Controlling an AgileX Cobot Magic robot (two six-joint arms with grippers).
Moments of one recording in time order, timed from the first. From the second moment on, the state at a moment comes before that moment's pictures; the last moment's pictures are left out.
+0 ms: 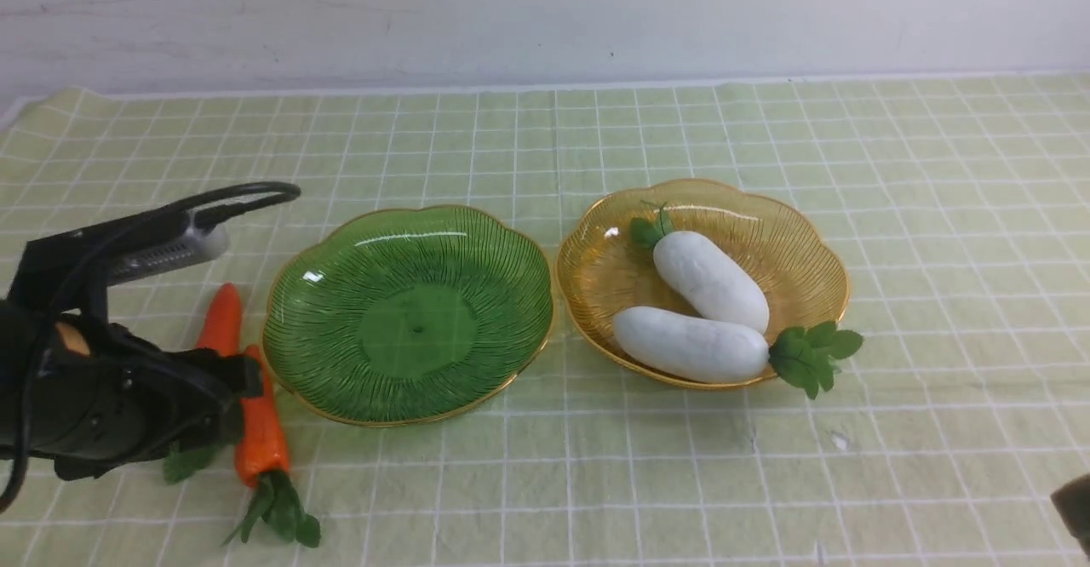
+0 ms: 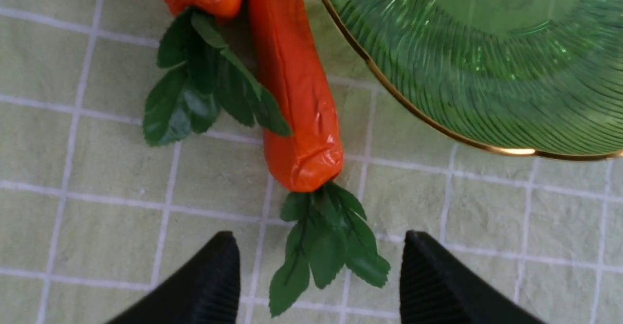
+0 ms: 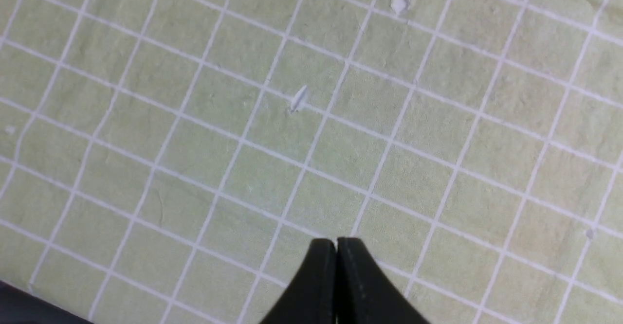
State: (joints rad) right arm 0.34 0.90 -0.86 0.09 1.23 -0.08; left arm -0.11 1.27 -0.76 -0.07 0.69 -0.28
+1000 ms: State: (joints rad) right arm 0.34 0.90 -0.86 0.09 1.15 -0.08; left arm -0.11 1.63 -0.78 -0.03 0.49 -0.29
